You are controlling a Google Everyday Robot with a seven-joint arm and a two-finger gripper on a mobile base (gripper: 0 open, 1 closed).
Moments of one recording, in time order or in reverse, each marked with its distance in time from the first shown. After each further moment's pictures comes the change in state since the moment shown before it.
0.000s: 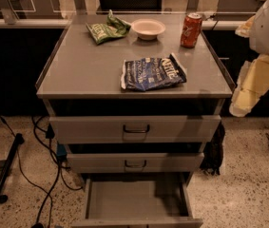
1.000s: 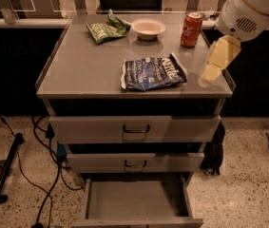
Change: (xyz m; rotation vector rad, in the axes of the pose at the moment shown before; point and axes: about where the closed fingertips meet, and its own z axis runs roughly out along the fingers) arm -0.035 -0.071 0.046 -0.008 -0.064 0.098
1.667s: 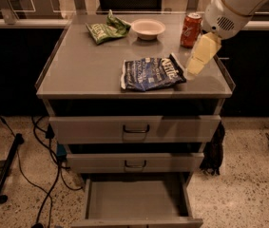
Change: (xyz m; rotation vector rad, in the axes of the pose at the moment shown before) arm -0.030 -0.026 0.037 -0.033 -0.051 0.013
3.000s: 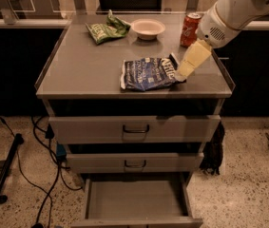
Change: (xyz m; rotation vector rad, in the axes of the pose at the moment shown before) arm -0.002 -0.014 0.039 -0.034 -0.113 0.085
